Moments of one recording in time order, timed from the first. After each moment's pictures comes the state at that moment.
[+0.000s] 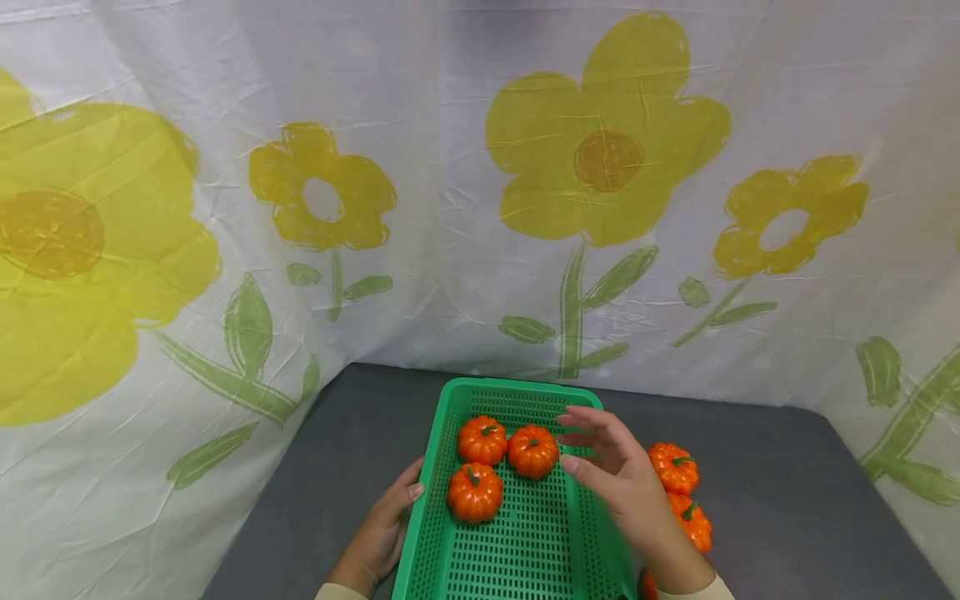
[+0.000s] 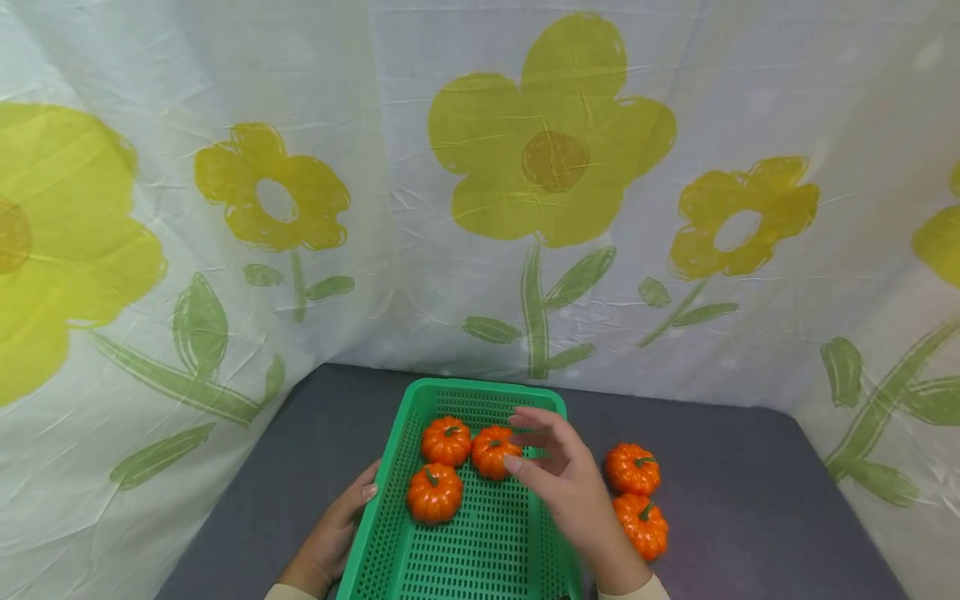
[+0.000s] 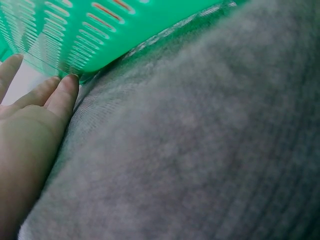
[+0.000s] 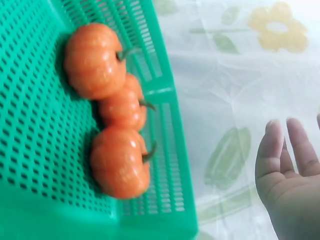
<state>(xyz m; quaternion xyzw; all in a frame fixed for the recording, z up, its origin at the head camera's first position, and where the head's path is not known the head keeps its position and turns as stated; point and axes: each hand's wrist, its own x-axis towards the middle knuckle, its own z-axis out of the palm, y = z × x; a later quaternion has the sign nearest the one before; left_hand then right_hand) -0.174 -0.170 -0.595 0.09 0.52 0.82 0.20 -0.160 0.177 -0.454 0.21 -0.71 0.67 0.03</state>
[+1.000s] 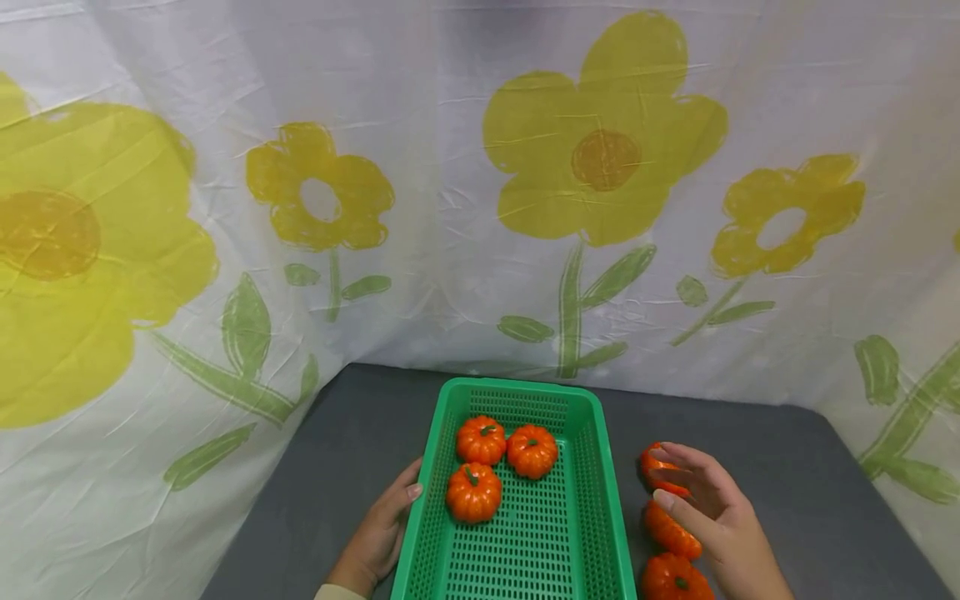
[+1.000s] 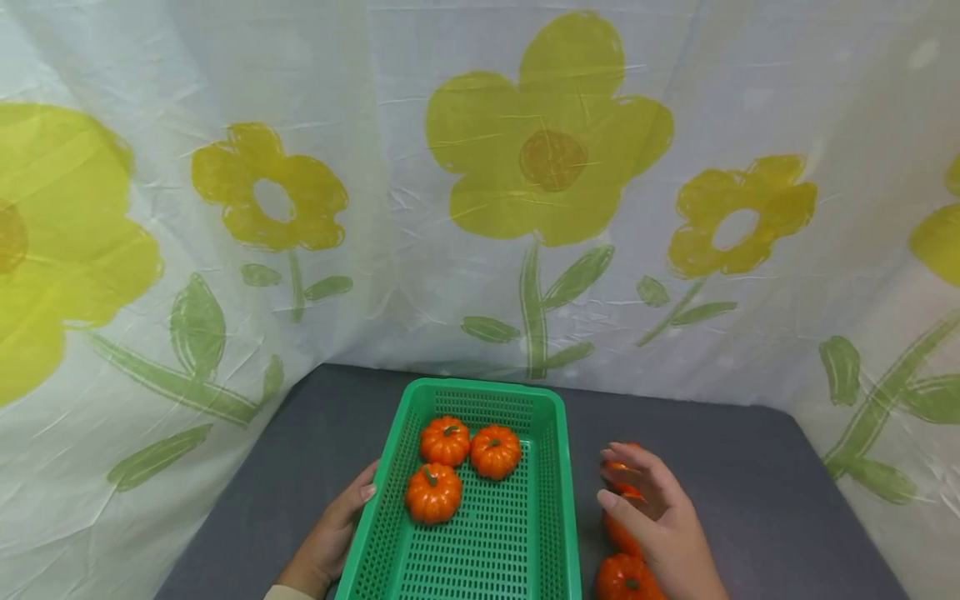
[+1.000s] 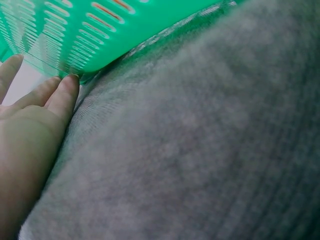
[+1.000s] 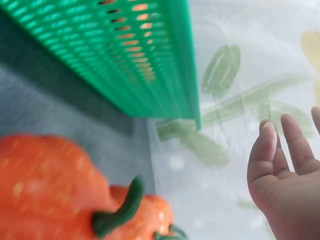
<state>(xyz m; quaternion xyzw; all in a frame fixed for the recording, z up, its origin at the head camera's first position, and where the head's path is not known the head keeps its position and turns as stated) -0.175 -0.171 -0.594 0.10 0.52 0.82 0.20 -0.113 0.263 -0.466 0.06 -0.77 0.63 0.05</state>
